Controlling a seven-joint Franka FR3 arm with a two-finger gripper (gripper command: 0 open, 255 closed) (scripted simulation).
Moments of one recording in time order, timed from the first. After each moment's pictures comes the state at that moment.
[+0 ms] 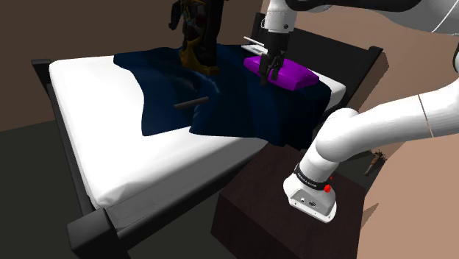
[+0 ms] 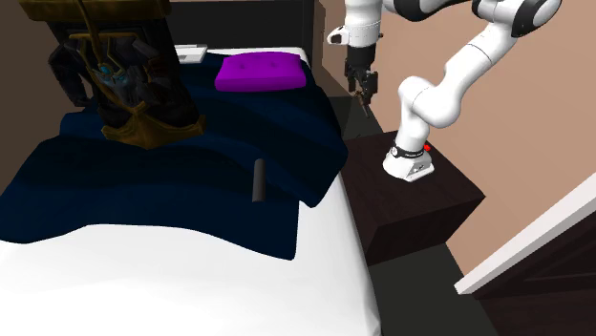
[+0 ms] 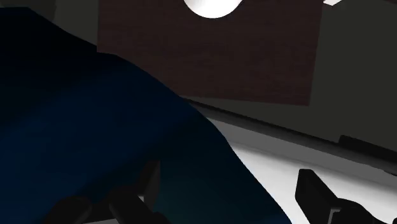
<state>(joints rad) -0.01 -0.76 0.01 -2.41 0.04 1.52 -0.04</state>
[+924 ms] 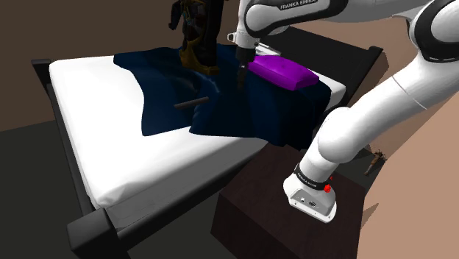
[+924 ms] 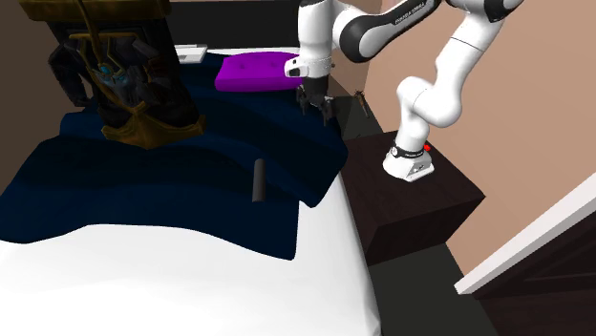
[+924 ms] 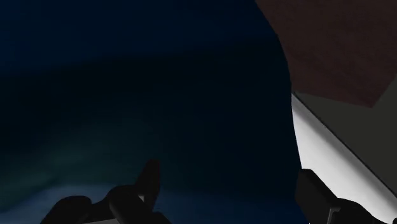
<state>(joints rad) 0.07 -0.40 -0.11 -2.36 -0.06 1.89 -0.50</state>
